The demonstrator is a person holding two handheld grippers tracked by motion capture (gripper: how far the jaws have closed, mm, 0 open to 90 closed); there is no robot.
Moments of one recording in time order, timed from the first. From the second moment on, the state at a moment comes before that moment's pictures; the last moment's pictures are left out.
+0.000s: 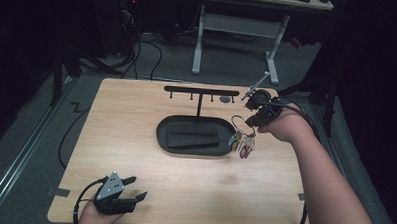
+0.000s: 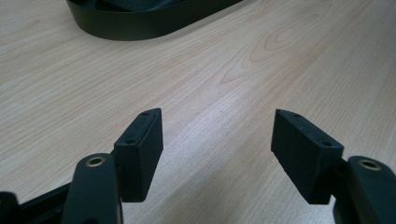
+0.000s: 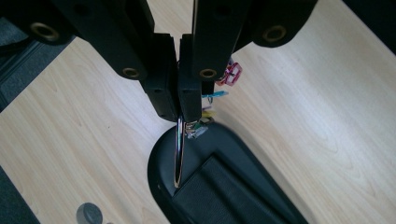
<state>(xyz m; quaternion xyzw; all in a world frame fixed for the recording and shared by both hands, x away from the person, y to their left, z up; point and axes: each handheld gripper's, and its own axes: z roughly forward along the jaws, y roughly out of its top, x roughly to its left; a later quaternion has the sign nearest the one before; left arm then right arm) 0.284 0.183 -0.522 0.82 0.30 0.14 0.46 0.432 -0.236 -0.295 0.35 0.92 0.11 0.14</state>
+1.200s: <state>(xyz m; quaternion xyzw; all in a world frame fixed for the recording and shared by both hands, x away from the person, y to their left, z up) 0.285 0.187 -0.524 0.82 0.30 0.14 0.46 0.509 -0.238 -0.310 0.40 0.90 0.14 0.13</state>
